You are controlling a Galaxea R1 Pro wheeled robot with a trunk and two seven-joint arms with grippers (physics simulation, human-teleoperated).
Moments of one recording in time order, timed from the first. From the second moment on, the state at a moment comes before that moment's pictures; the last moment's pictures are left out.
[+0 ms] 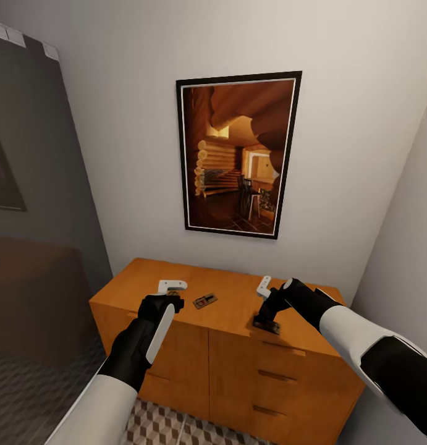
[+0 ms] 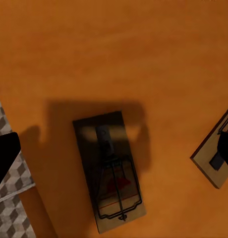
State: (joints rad) left arm -0.65 -0.17 -0.17 -1.12 0.15 0.84 0.47; right arm -1.08 -0.09 0.72 -0.31 0.17 0.31 0.63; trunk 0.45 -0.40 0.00
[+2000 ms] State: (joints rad) left arm -0.65 -0.17 -0.17 -1.12 0.15 0.84 0.47; right arm -1.08 -0.09 0.72 -0.31 0.17 0.31 0.63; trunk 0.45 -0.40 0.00
